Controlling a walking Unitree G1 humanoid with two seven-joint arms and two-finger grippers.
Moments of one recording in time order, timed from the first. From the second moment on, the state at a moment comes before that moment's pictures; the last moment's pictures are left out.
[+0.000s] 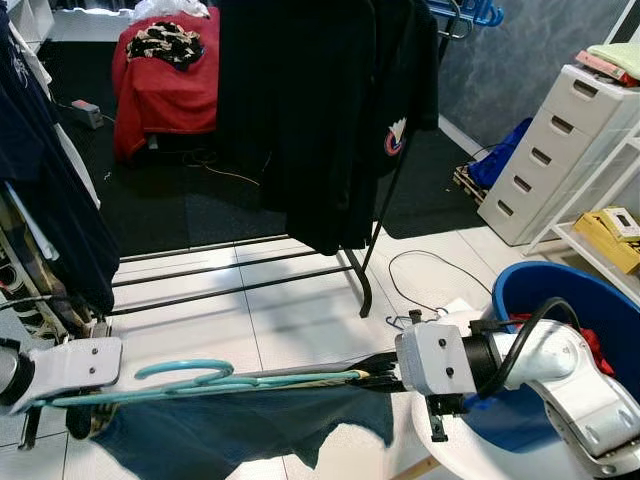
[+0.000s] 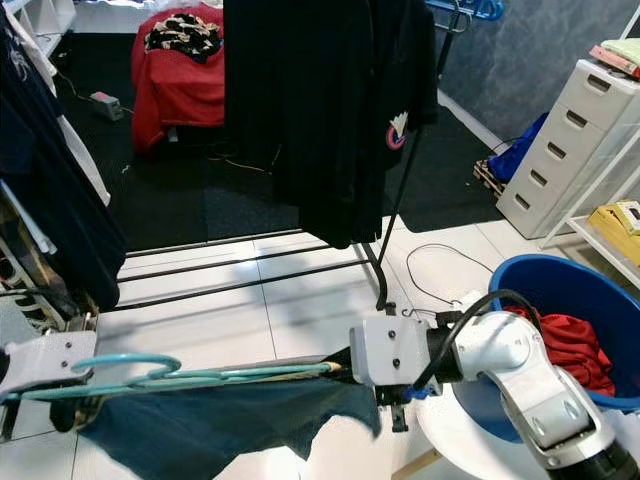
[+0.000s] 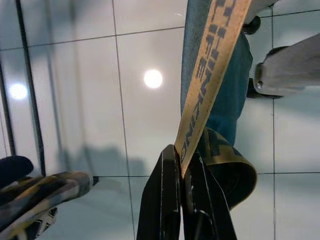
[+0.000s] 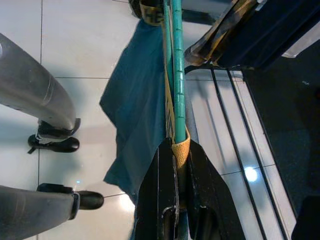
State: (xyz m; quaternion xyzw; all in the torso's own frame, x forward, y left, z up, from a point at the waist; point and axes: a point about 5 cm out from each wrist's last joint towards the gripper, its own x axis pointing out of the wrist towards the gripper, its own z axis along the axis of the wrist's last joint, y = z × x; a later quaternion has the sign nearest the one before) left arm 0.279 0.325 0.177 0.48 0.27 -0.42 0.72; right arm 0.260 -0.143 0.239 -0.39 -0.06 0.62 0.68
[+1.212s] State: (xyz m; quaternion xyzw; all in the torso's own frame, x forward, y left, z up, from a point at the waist) left arm 0.276 0.332 0.180 0.49 0.29 -0.44 0.70; right arm 0.264 -0.155 0.226 -0.44 -0.04 0.60 0.66
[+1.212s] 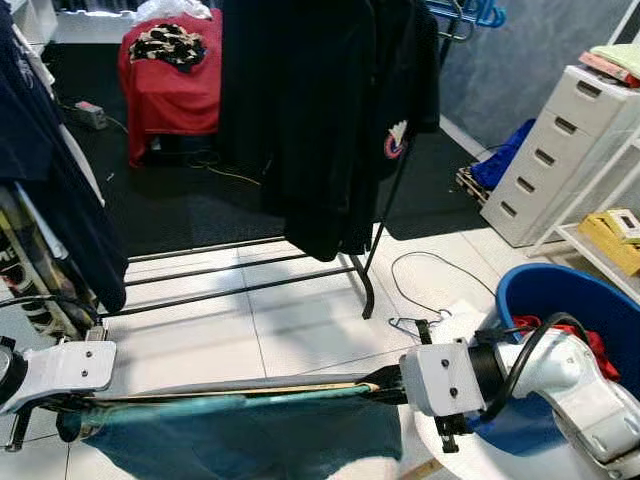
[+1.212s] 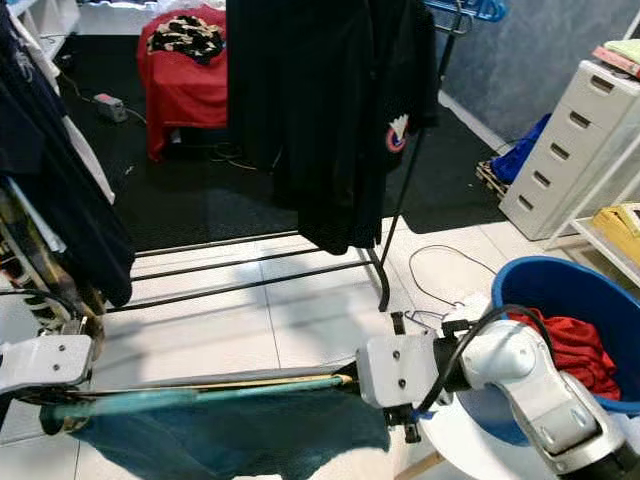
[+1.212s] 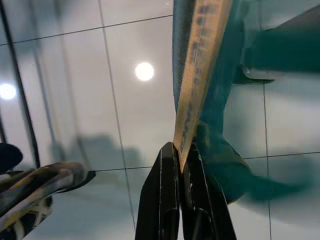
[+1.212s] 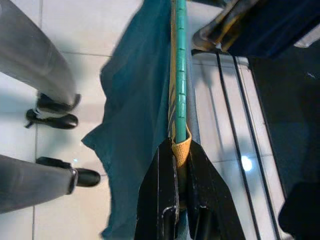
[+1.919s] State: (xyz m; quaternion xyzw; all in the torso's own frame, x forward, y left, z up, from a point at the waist) left arm 0.277 0.330 0.183 0.49 0.28 -0.45 0.69; right arm 0.263 -0.172 0.211 -0.48 -0.01 0.61 0.64
